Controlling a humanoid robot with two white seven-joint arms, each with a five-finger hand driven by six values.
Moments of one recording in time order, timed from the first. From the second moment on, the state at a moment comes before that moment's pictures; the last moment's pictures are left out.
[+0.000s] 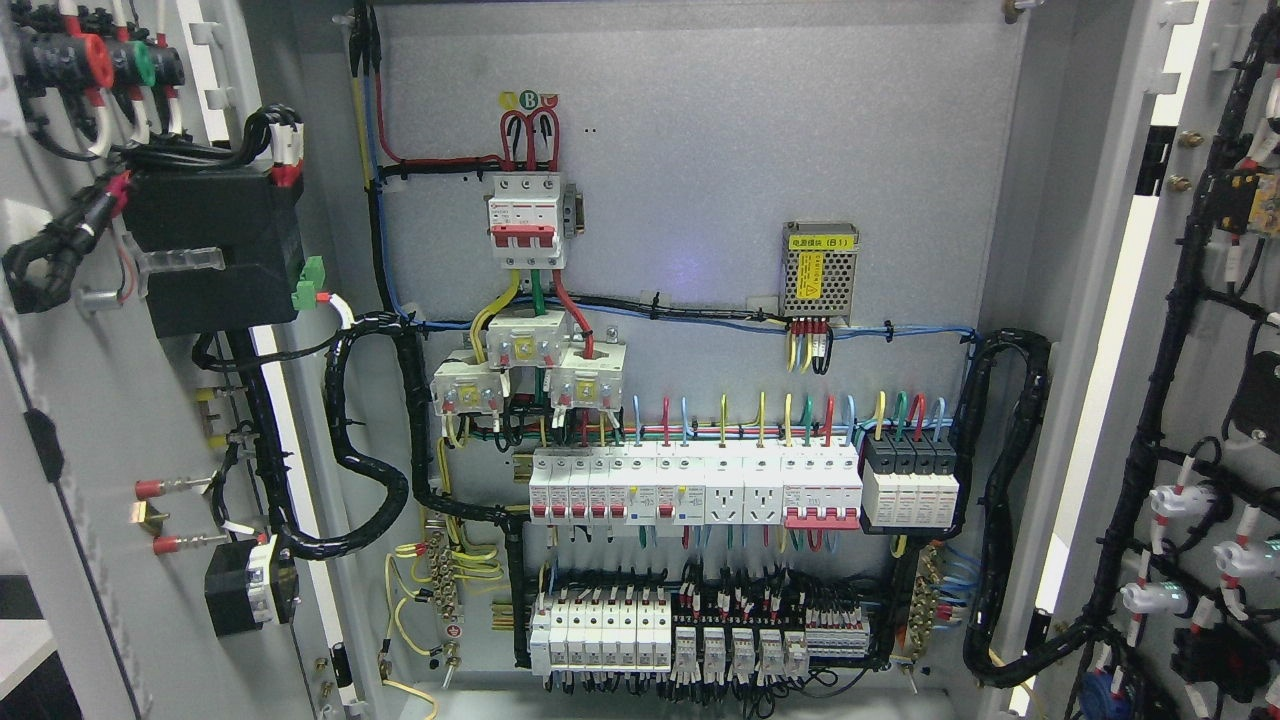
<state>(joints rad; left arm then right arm) 0.41 0.10 -0.05 -1.72 0.07 -0.77 -0.29 0.33 -0.23 0.05 -1.87 -0.44 -0.79 0.46</state>
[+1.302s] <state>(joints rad) 0.31 0.02 -0.13 -1.92 0.08 -0.77 -0.29 0.31 -0.36 -0.16 -1.94 -0.51 -0.79 0.46</state>
